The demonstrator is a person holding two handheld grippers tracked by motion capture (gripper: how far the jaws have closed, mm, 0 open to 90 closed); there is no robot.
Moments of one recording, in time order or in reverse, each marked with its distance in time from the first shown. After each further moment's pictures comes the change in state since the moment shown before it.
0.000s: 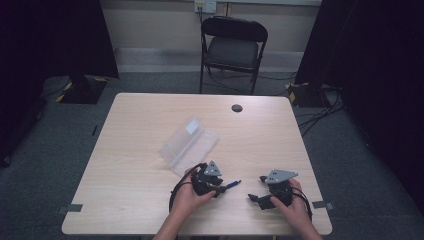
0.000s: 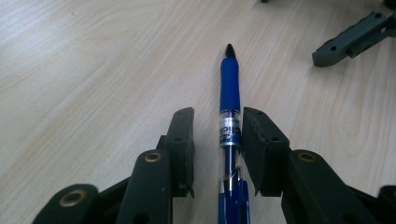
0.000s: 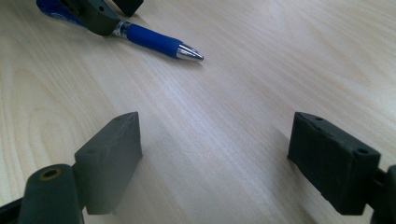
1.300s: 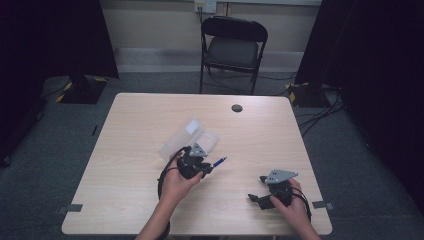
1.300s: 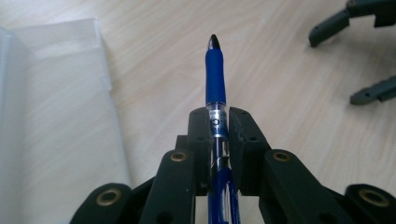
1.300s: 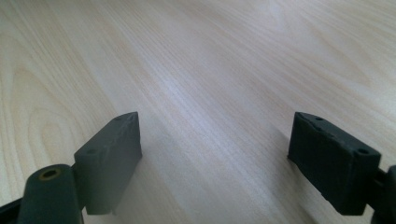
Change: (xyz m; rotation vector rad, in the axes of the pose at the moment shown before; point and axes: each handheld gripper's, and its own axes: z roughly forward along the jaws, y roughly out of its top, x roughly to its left) left arm 0.039 0.023 -0.054 -0.023 0.134 -0.103; right arm 0.000 0.000 0.000 0.000 0.001 -0.001
